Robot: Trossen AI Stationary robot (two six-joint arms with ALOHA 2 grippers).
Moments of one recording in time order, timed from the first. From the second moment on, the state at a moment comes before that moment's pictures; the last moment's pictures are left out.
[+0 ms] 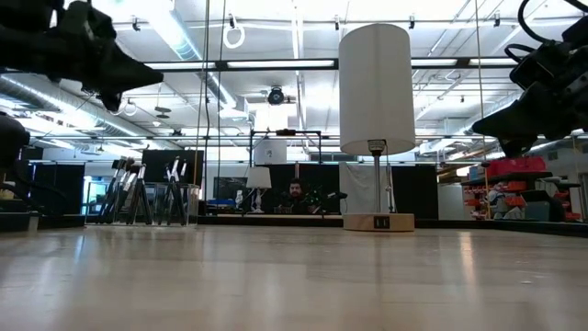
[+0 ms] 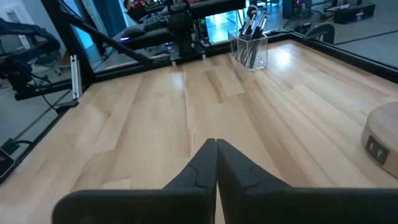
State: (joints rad) left arm -0.03 0.05 0.27 -0.25 -0.39 -0.21; right arm -0.01 0.22 0.02 0.01 0.01 0.20
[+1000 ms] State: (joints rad) left arm -0.03 0.01 0.01 0.04 -0.18 -0.08; right arm -0.01 0.22 0.02 0.02 0.01 0.20
